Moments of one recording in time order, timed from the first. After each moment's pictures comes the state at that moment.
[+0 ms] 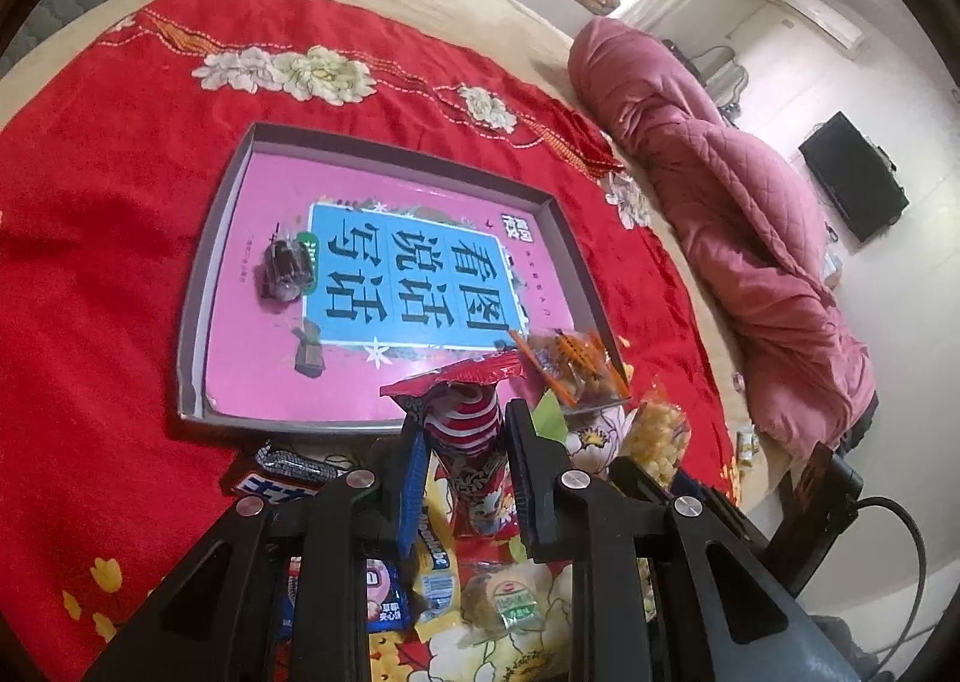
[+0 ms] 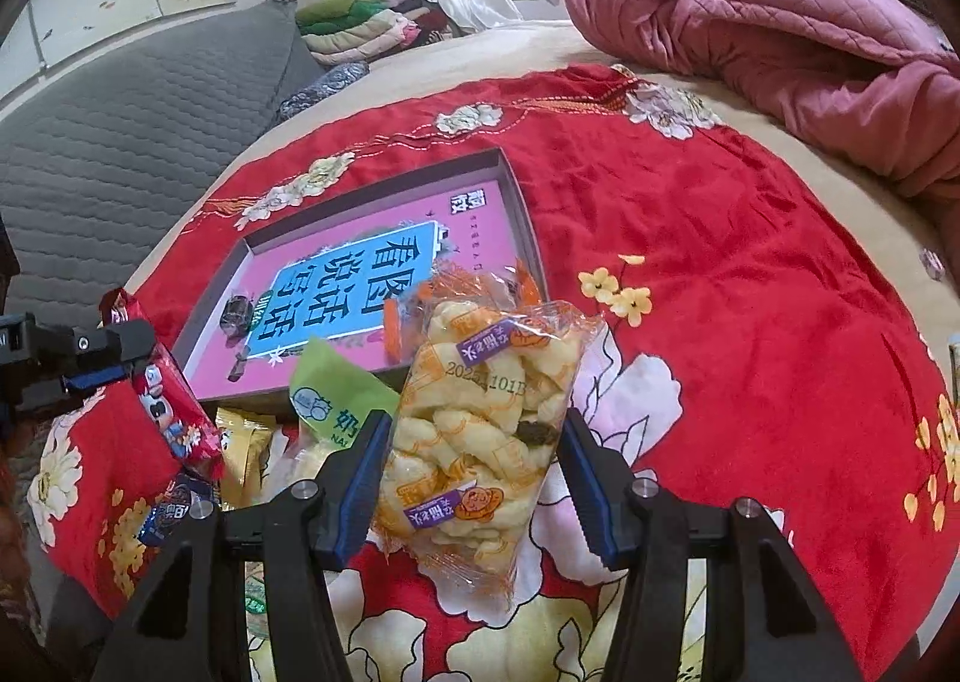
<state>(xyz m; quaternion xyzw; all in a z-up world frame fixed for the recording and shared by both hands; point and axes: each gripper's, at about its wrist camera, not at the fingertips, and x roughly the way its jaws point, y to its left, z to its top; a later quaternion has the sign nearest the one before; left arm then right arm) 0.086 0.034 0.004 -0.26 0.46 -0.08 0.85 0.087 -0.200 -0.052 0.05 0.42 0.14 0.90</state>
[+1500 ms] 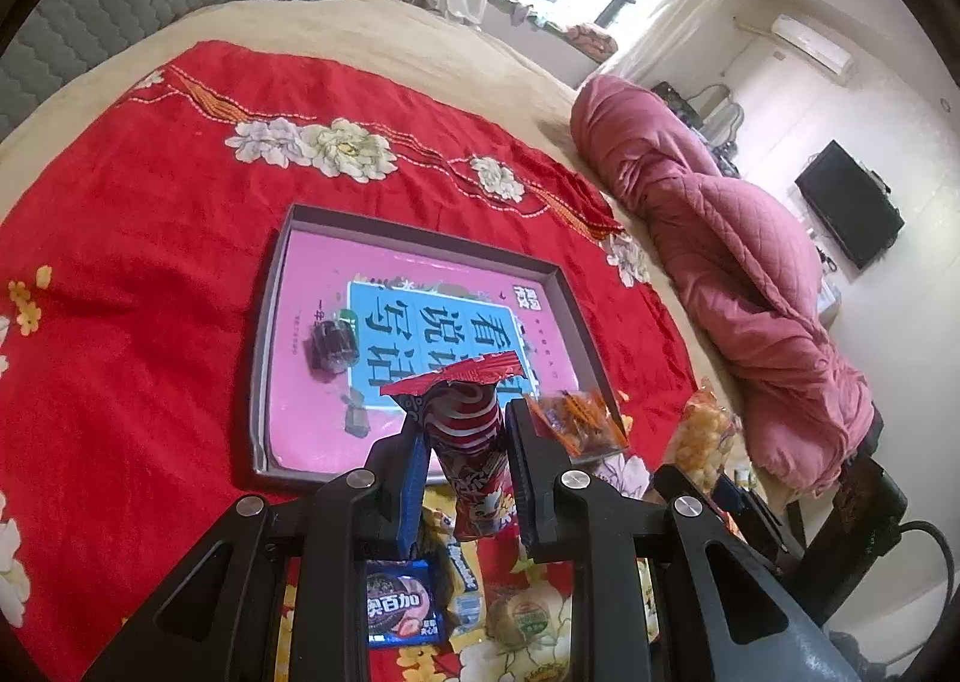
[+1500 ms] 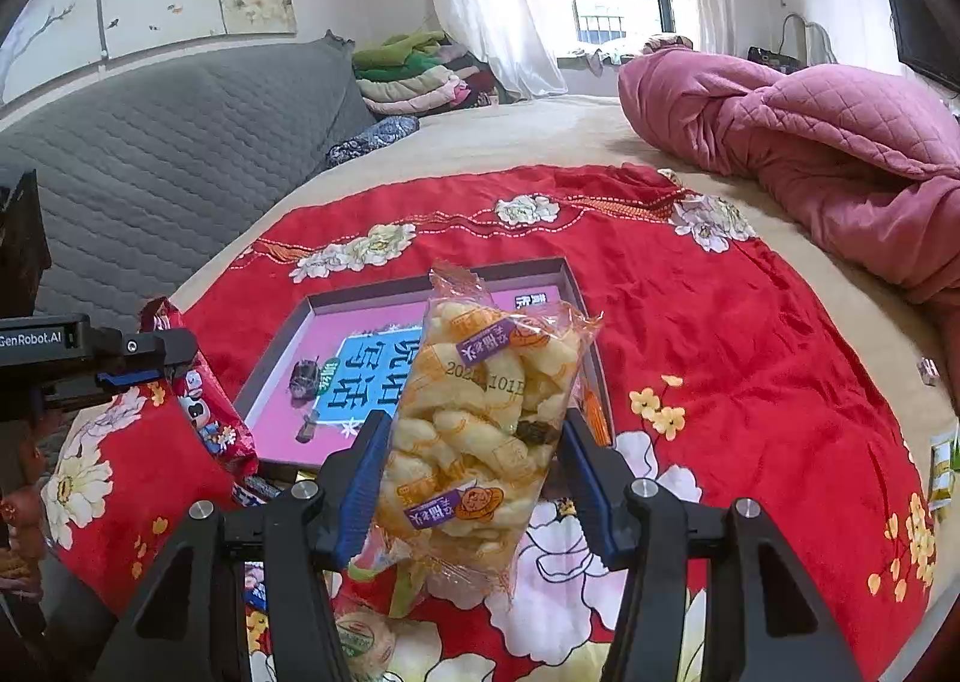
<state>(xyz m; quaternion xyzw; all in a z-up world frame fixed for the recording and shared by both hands) 0.075 0.067 0.036 -0.26 0.40 -0.06 0.88 0.075 -0.170 0.004 0.01 0.34 0.17 0.93</state>
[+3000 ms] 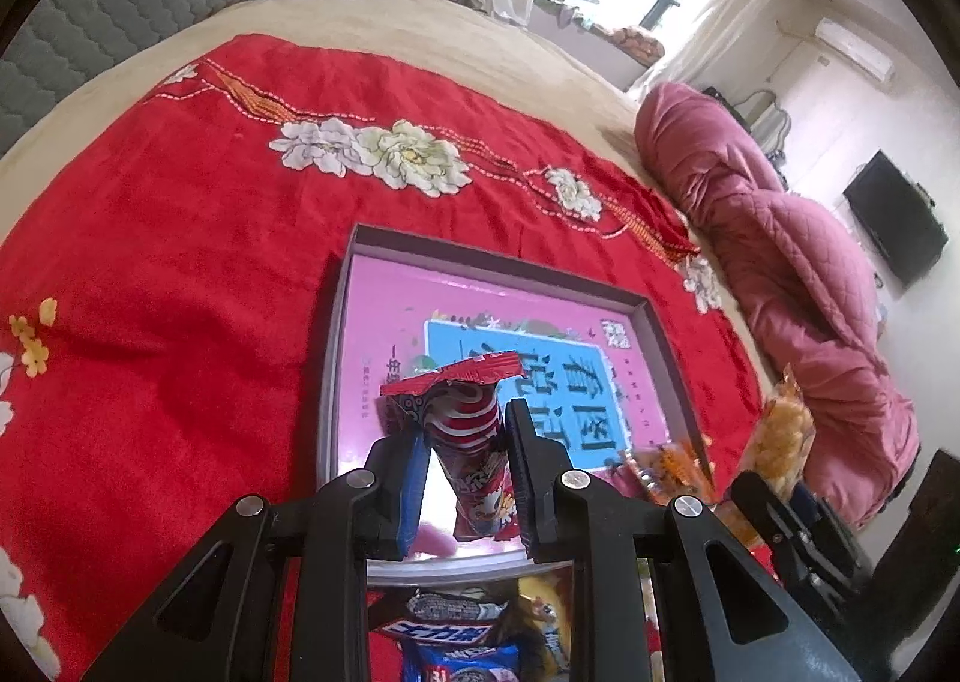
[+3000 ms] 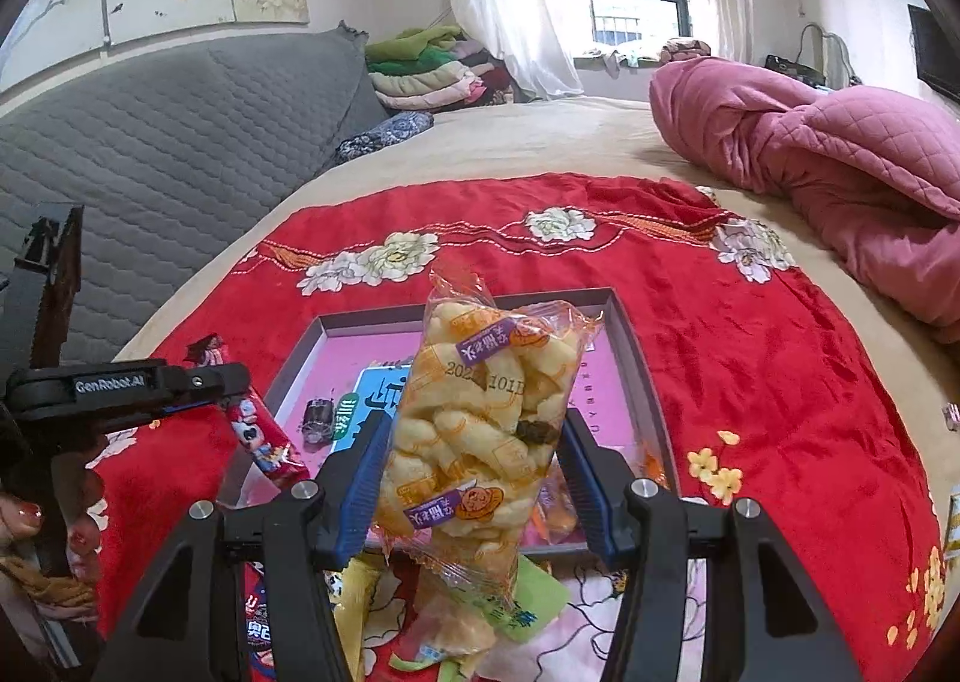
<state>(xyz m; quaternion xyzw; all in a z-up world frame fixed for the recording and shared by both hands) 0.124 0.100 0.001 -0.24 0.42 0.00 0.87 0.117 -0.122 0.007 0.00 0.34 0.18 0.92</state>
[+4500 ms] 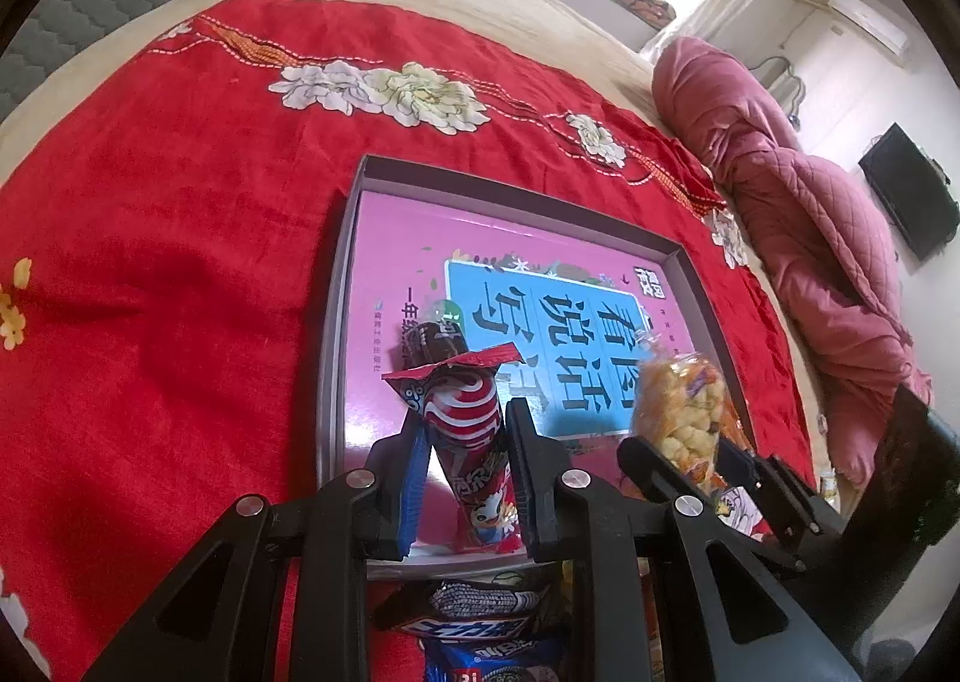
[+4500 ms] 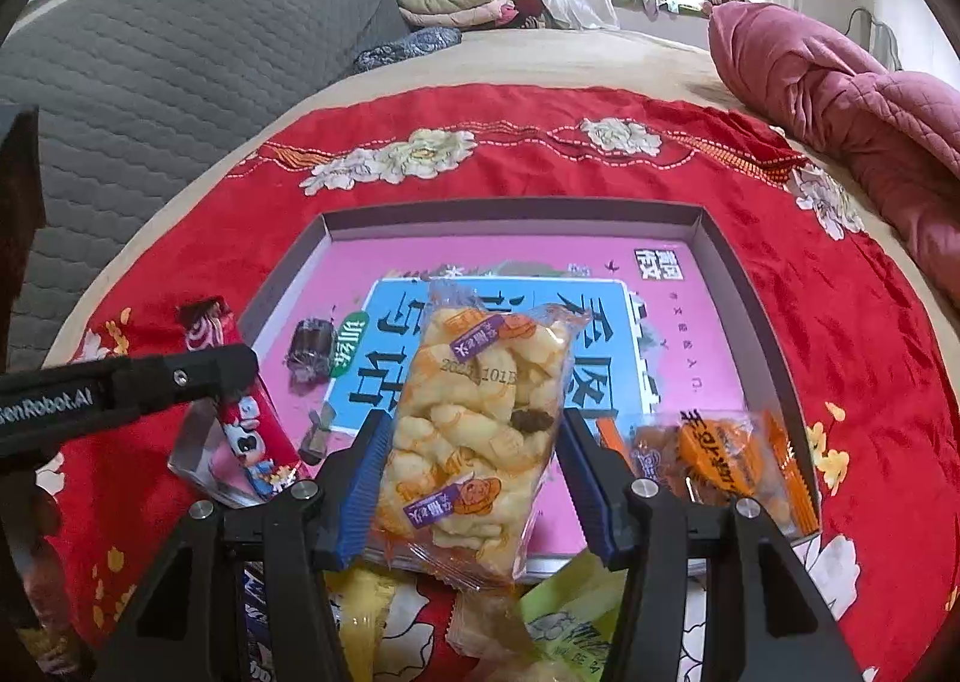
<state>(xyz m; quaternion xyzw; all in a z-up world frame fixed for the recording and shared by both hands) 0.129 0.096 -0.033 -0.23 0.46 -0.01 0.86 0.152 -0.067 -0.059 -0.05 0.42 0.19 0.88</state>
